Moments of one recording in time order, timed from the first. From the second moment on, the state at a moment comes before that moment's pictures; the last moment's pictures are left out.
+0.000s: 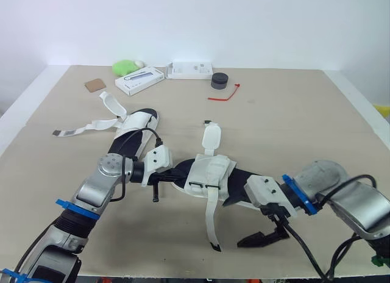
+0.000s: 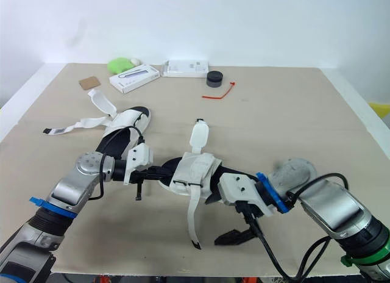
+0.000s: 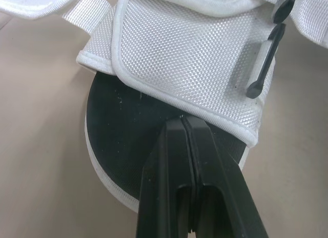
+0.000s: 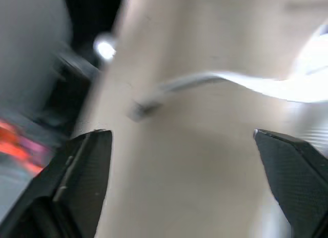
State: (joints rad) left arm -0.48 0.53 -0.27 0.03 -0.21 0.24 -1.14; right arm -0.35 -1.05 0.29 -0.43 0.32 0.22 1.31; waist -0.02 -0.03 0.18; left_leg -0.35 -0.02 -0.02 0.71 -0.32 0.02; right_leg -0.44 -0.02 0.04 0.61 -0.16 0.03
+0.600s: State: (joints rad) left arm -0.49 0.53 -0.26 0.05 -0.21 0.24 -1.15; right arm -0.39 -0.87 0.24 -0.13 -0.13 -0.94 1.03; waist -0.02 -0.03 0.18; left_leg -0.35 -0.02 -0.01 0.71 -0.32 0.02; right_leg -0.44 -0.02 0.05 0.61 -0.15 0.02
